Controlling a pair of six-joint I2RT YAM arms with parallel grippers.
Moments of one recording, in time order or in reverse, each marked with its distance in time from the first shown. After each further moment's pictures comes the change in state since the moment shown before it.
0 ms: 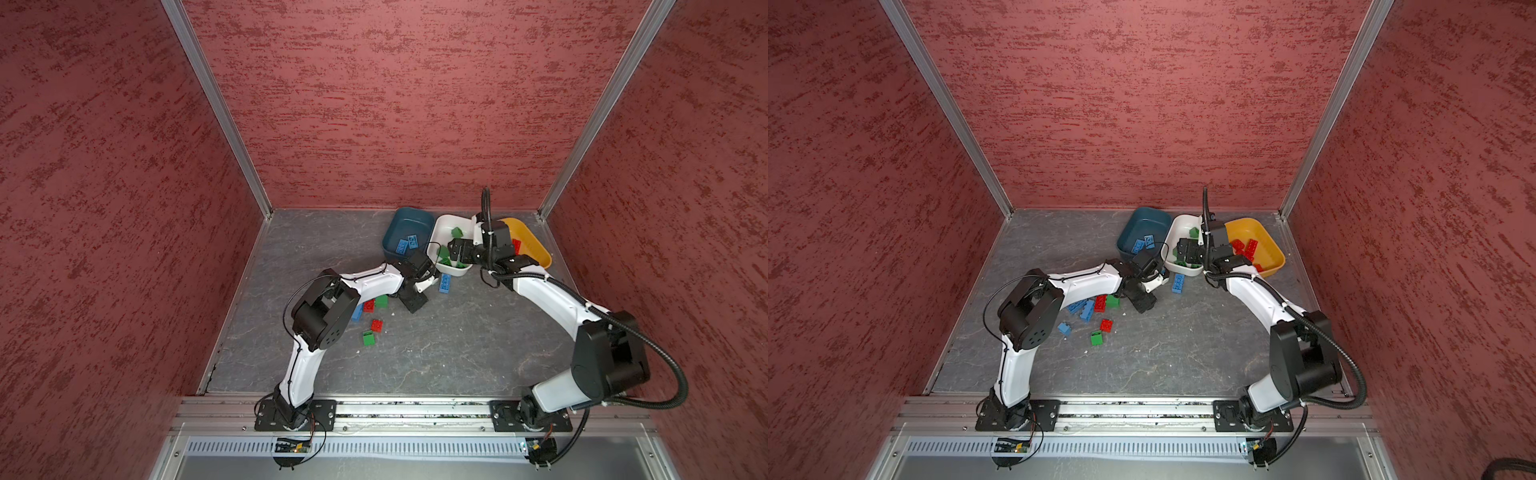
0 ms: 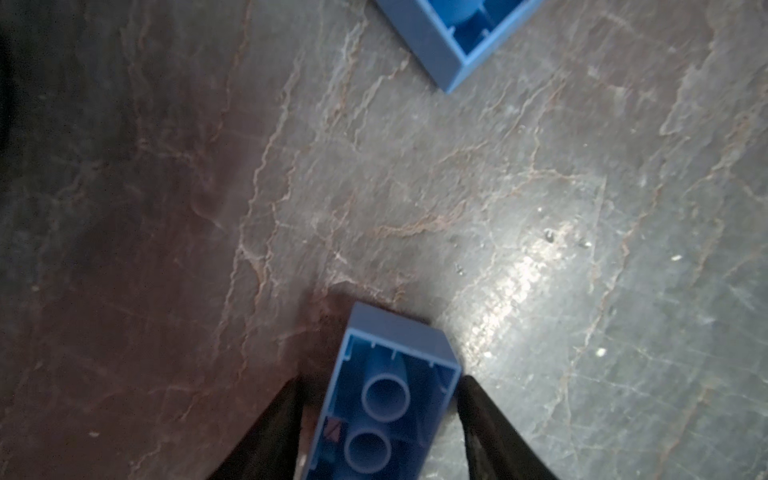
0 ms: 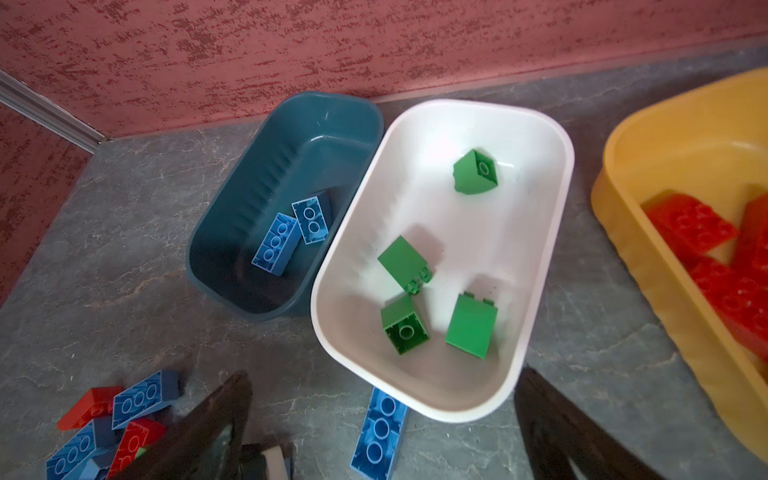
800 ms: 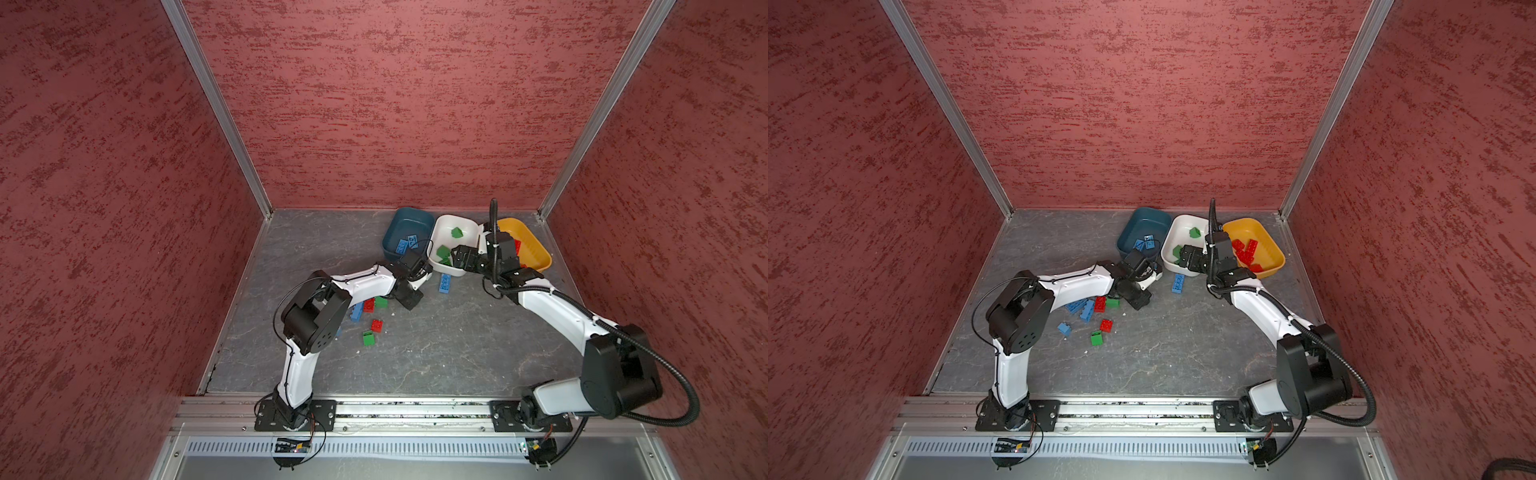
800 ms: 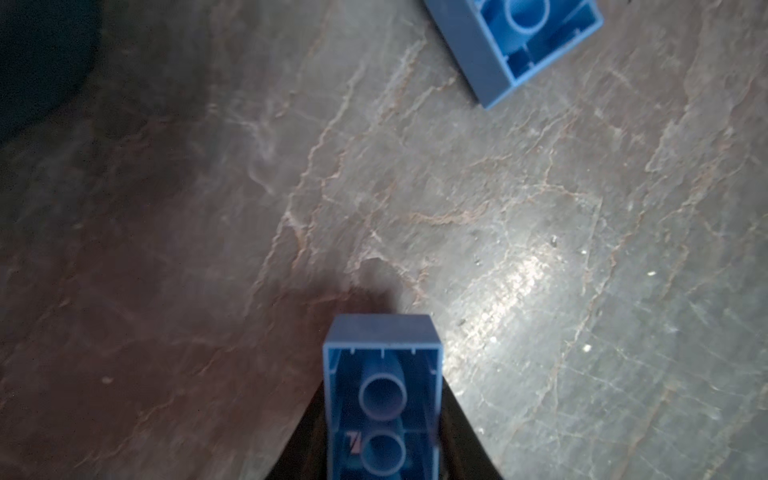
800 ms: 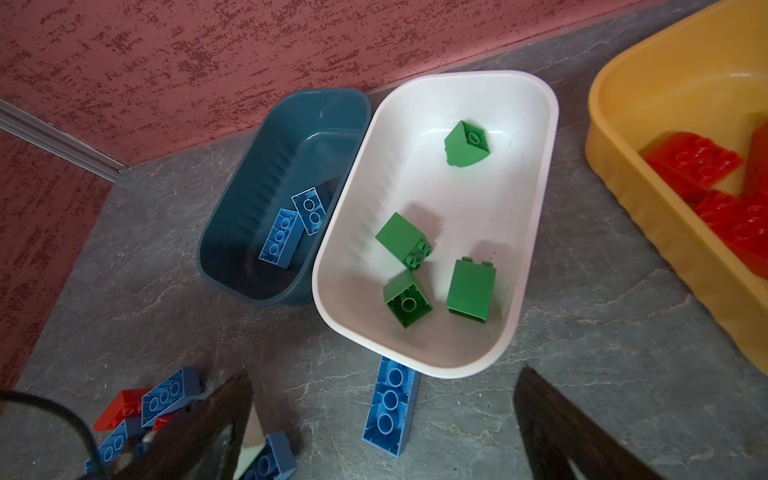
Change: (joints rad) left arm 0.049 -0.097 -0.100 0.098 0.041 -0.140; right arm 0.000 -0.071 -0.111 0.077 0.000 0.109
